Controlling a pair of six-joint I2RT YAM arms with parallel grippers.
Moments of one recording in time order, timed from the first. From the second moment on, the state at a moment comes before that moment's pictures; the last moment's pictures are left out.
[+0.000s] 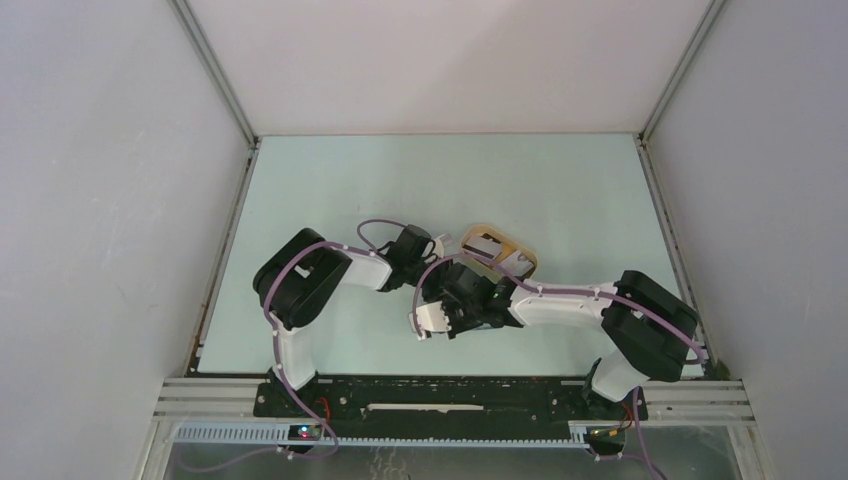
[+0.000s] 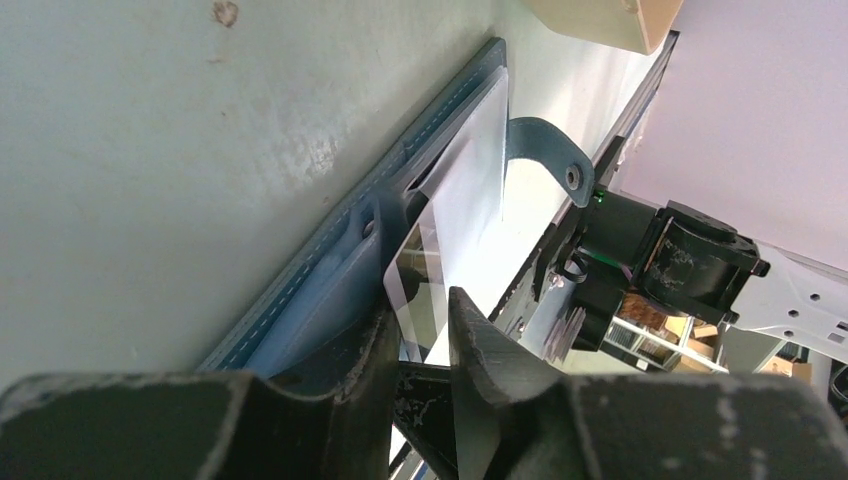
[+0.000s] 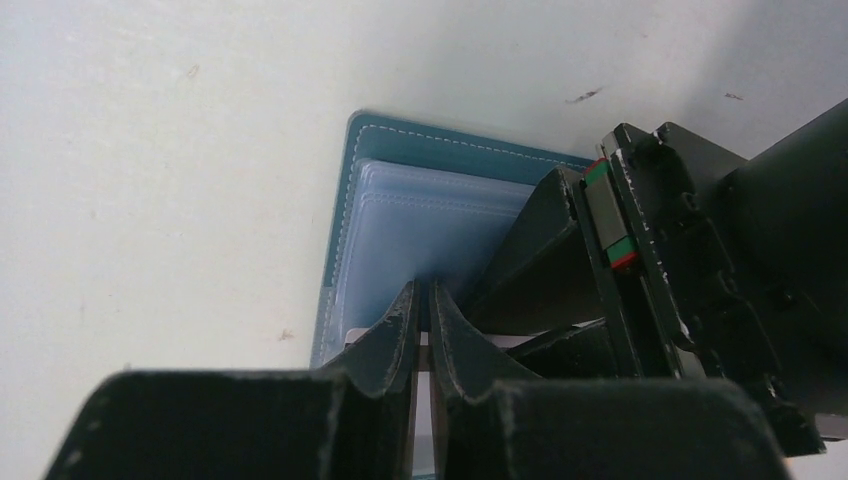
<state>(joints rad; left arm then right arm) -0.68 1.91 0.85 0.21 0.72 -0.86 1.02 1.57 0.81 -0.26 -0.14 -0.91</state>
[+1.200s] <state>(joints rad) -0.68 1.91 0.86 0.24 0.71 -0.86 0.90 1.48 0.75 -0.32 -0.12 -0.90</state>
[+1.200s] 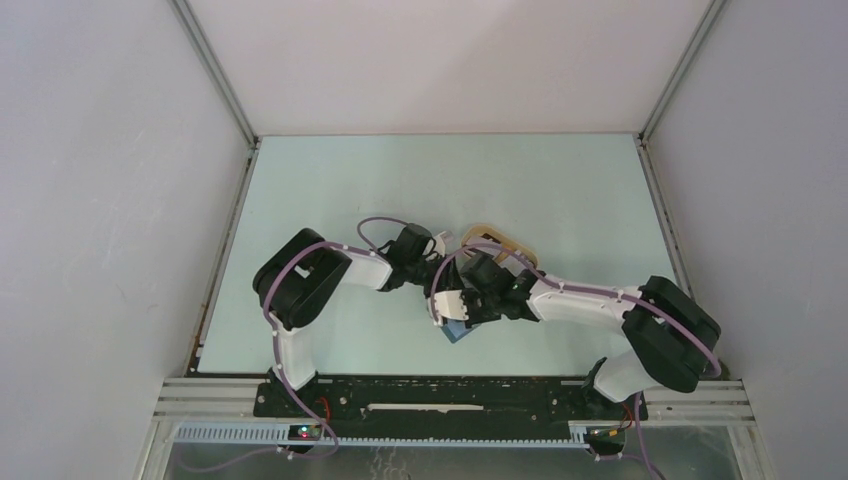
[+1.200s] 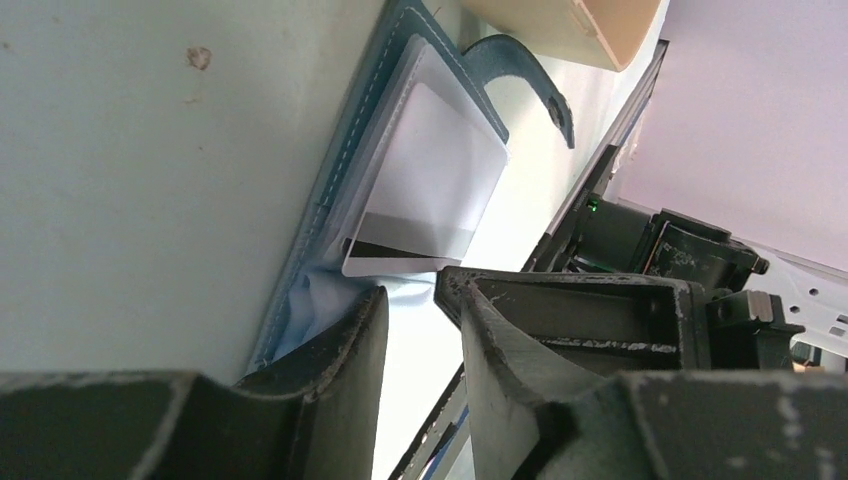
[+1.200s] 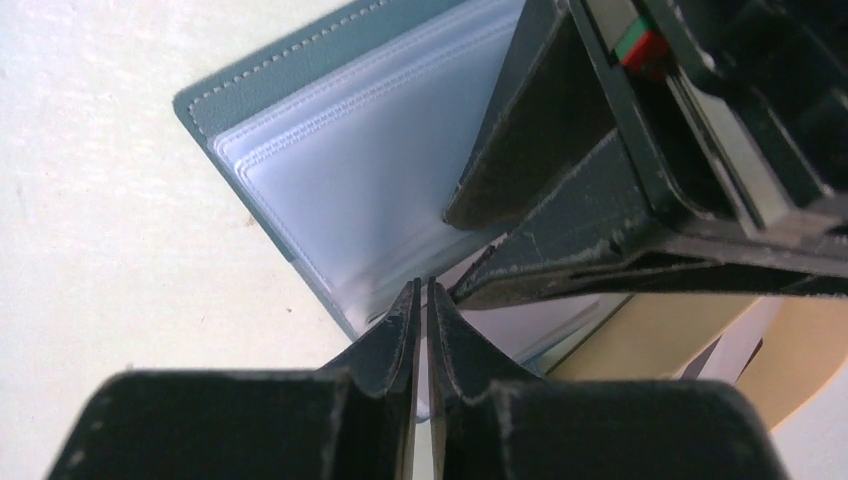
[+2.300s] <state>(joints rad) -0.66 1.63 0.55 0.40 0.48 -0.84 0.84 1.58 0.87 -0.36 -0.26 -0.71</state>
